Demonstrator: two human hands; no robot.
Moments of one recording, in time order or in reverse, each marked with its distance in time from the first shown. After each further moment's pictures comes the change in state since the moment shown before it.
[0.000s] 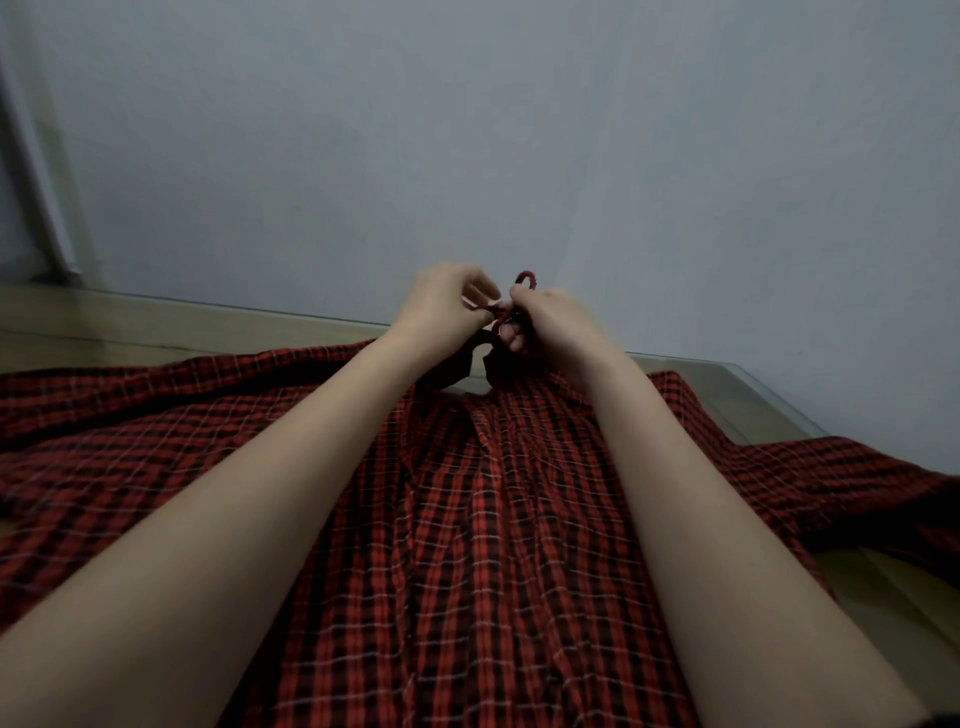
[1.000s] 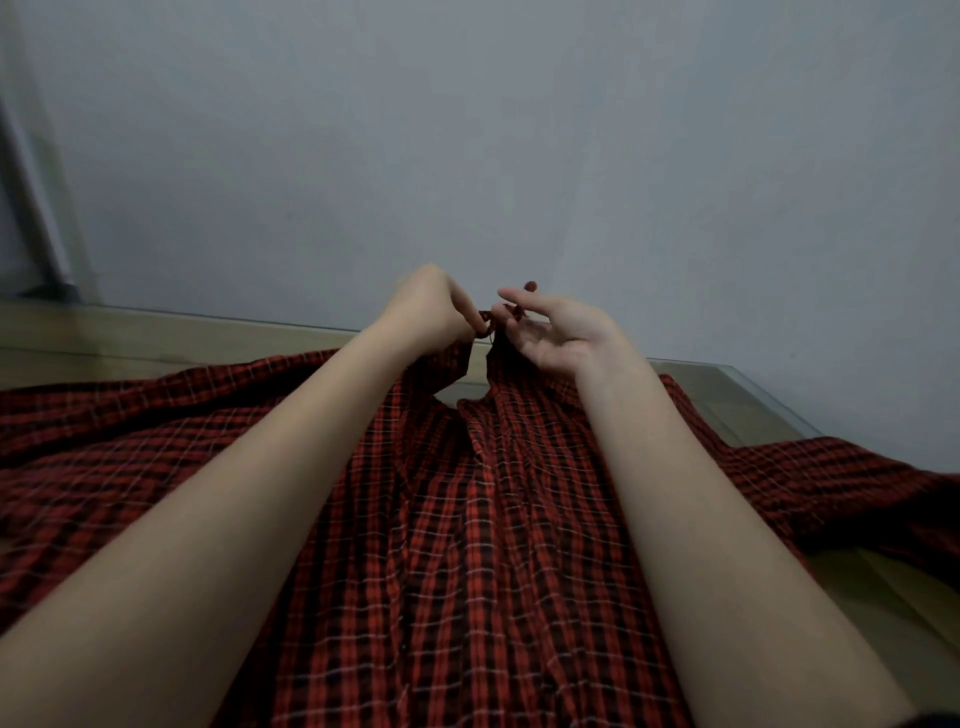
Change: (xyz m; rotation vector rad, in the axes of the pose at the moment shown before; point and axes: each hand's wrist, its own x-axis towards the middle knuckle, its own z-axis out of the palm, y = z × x) left_hand 0.001 0.010 -0.014 0.061 -0.137 -0.141; right_hand 0.001 -0.010 -0.009 0.746 -0.005 0.259
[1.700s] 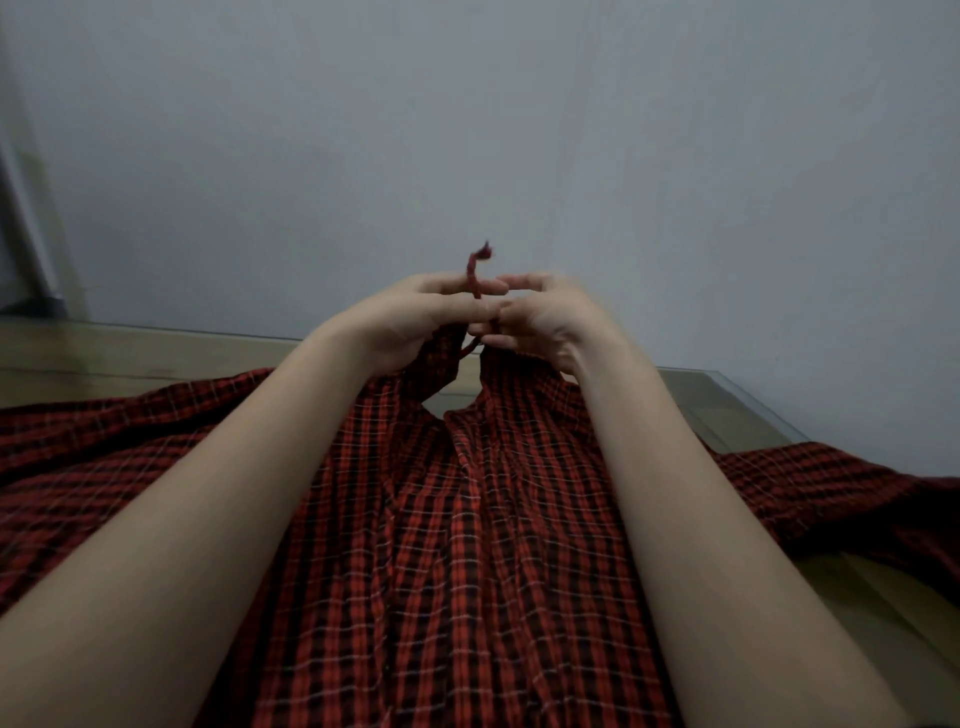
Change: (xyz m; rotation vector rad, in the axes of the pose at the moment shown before) left_hand -0.006 0.003 -0.010 -0.841 -0.322 0.041; right_hand -0.022 -0.016 0.017 -0.483 0.006 -0.192
